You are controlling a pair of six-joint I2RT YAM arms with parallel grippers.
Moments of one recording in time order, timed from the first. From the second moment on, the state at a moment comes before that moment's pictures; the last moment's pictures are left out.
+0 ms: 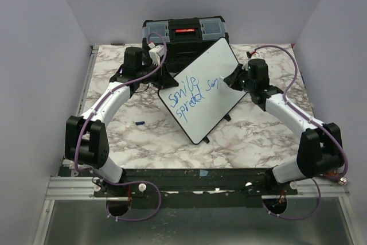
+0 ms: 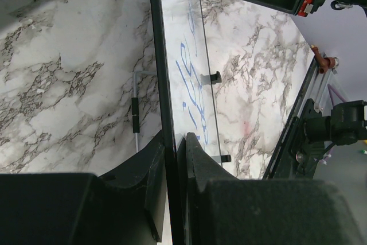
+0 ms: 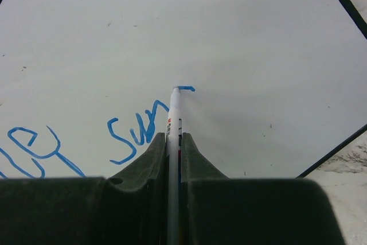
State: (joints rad) left arm -0.25 1.57 1.23 -0.19 0.85 -0.20; right arm 0.31 1.47 1.01 -0.02 -0.09 0.50
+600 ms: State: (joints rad) left arm -0.25 1.57 1.23 -0.19 0.85 -0.20; right arm 0.31 1.42 0.95 -0.05 -0.07 0.49
